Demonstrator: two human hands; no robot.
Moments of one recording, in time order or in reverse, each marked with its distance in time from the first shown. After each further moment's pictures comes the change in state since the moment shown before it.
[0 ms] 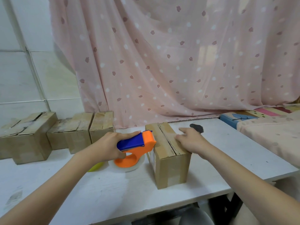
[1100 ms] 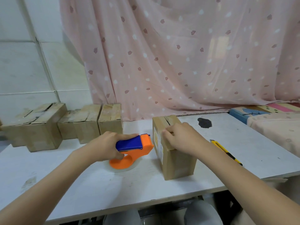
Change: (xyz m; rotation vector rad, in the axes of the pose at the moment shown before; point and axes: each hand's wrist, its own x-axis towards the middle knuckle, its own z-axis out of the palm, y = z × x) left_hand -0.028 -0.027 0.008 0.080 -0.068 -0.080; right_hand -0.032 -0.055 0.032 -0.383 0.030 -0.281
